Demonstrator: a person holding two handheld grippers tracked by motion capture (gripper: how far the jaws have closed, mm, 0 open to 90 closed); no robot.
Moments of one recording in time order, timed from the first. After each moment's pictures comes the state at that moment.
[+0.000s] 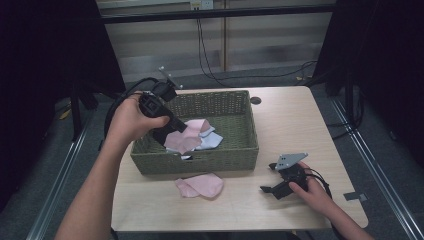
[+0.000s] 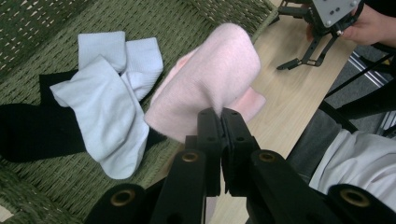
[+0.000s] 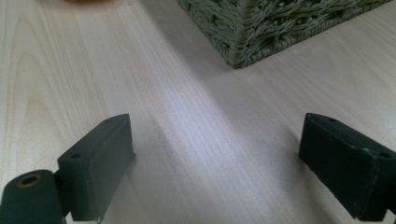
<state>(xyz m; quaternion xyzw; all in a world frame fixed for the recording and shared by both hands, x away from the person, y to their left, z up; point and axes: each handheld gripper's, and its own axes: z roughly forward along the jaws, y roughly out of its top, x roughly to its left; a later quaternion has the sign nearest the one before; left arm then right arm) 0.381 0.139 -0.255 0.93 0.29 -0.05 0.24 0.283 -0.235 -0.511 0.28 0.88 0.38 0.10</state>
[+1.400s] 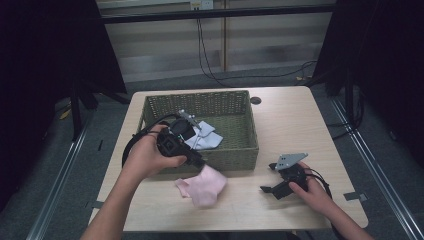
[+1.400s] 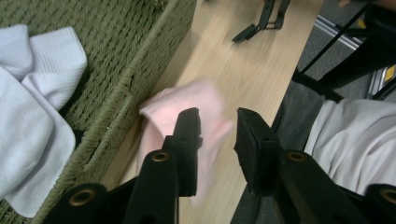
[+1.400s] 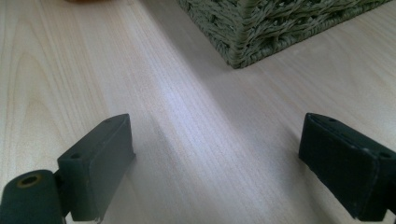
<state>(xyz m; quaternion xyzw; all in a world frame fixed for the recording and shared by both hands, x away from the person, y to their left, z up) 0.323 0.111 -0.311 0.94 0.21 -0.07 0.25 0.283 -0.235 -0.511 0.28 0.88 0.38 0.10</state>
